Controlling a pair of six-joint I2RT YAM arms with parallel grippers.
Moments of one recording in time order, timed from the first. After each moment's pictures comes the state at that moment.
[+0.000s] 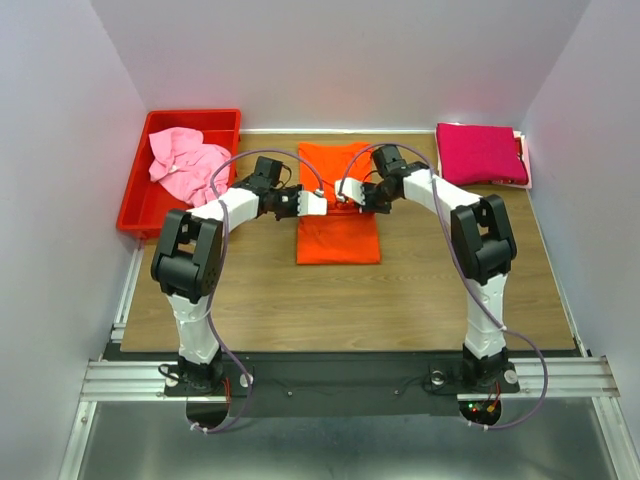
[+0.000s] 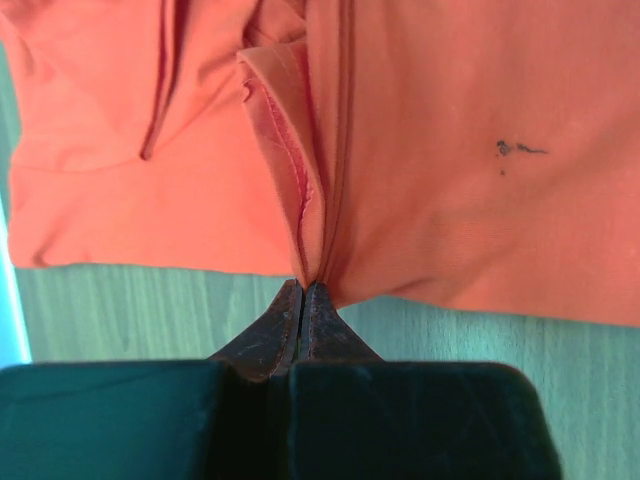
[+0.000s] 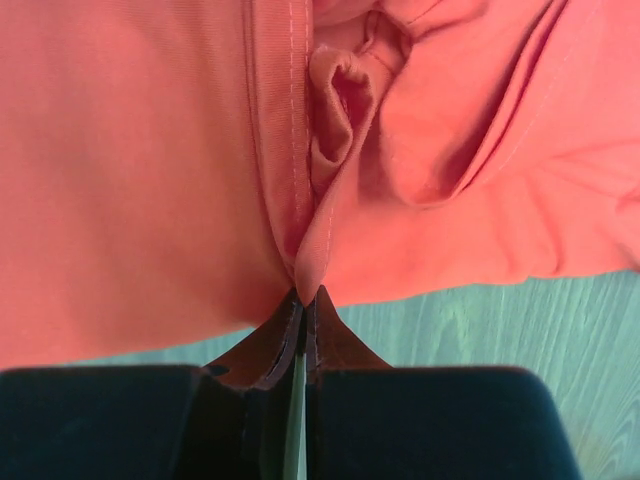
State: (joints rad) left arm -0.34 1.90 1.29 -0.28 0.53 1.27; right arm 0.39 2.10 1.63 -0.63 -0.36 -1.19
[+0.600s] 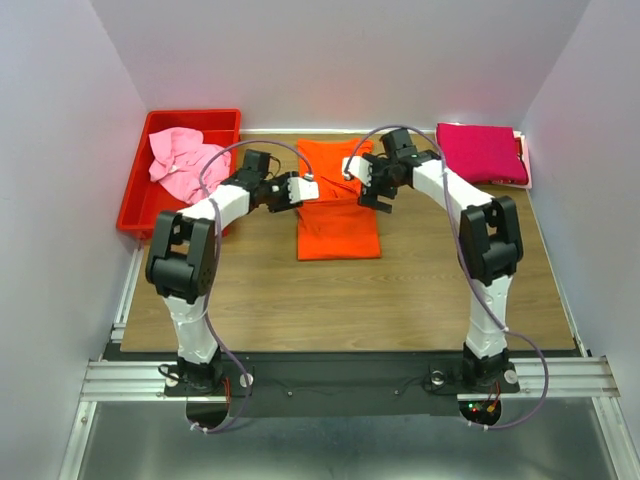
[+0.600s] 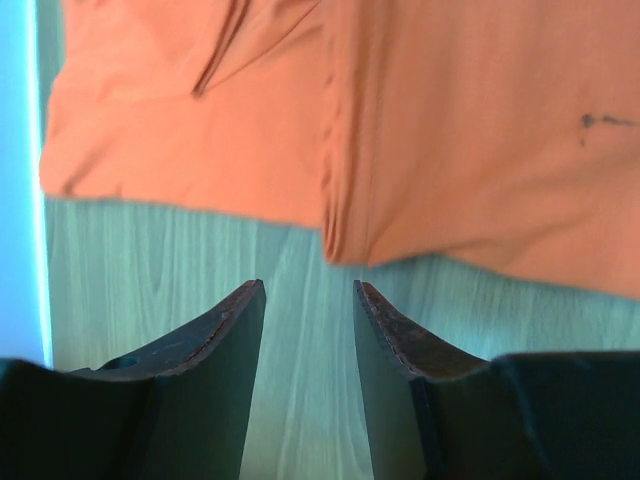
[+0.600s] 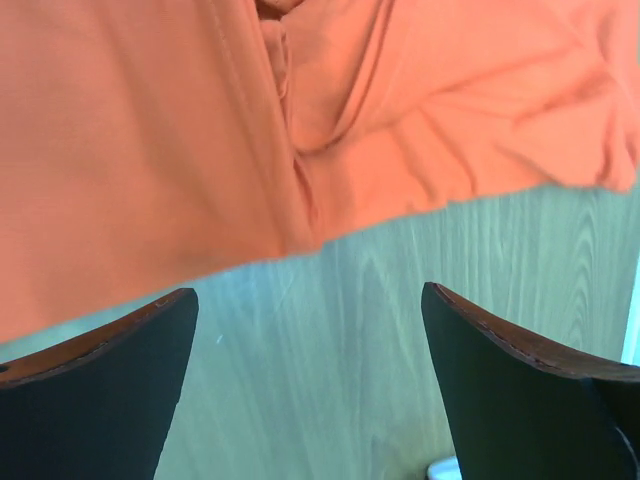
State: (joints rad) left arm -0.29 1.92 1.33 -0.21 0.49 1.16; right arm 0.36 2.12 1.76 -0.63 -0.33 -1.09
